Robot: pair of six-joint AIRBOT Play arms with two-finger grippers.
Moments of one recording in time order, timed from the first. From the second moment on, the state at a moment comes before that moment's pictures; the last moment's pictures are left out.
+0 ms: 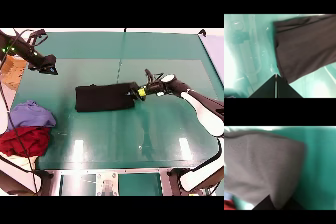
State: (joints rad) left arm 0.07 -1.79 2.03 1.18 -1.64 -1.44; right arm 0.08 -1.78 1.29 -0.54 1.01 1.35
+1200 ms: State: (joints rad) left arm 0.07 -1.79 2.03 1.17 -1.65 -1.44; right arm -1.50 -1.38 0.94 -1.02 1.19 1.39
